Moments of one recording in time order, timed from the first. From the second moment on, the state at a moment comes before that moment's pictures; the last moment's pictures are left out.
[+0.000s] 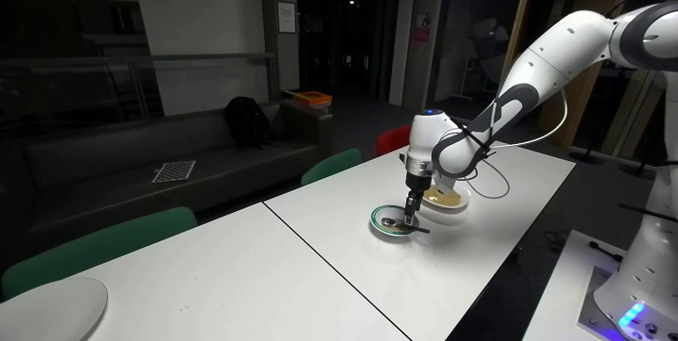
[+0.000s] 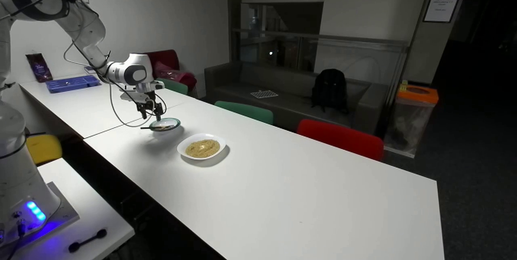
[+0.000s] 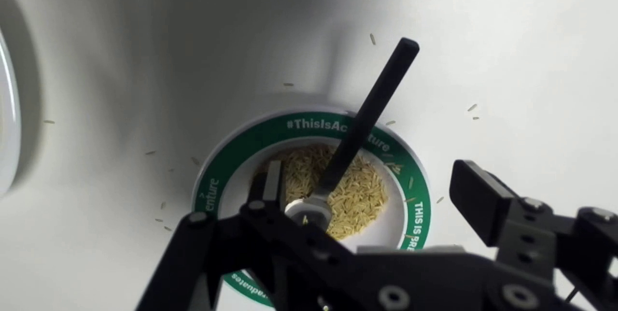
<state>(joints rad) 0.20 0.31 0.10 -2.25 -0.07 2.58 0.03</state>
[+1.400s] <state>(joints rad) 0.22 0.31 0.07 -2.31 -0.11 2.64 0.26</state>
